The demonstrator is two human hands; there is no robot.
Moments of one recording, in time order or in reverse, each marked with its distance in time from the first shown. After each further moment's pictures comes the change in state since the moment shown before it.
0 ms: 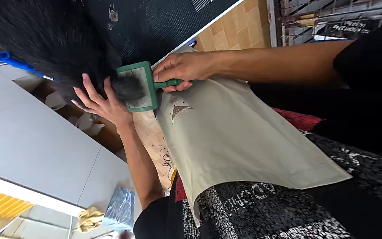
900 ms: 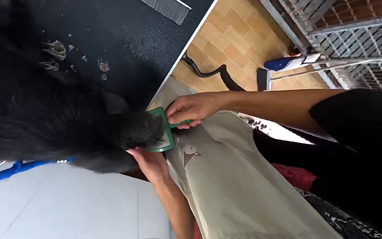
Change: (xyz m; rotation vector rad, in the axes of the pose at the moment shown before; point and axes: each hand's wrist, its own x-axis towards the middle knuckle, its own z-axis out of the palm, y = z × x) left_hand -0.022 0.012 -0.009 -1.619 -0.364 -0.965; right_hand 0.027 0.071 0.028 0.064 0.215 -0.198
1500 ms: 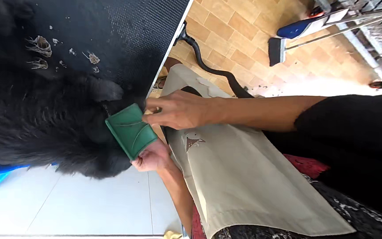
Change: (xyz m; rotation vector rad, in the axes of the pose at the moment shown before) left_hand 0.014 -0.018 -0.028 -0.477 -0.214 0.193; right_hand 0.036 0.023 0.052 -0.873 0.543 -0.638
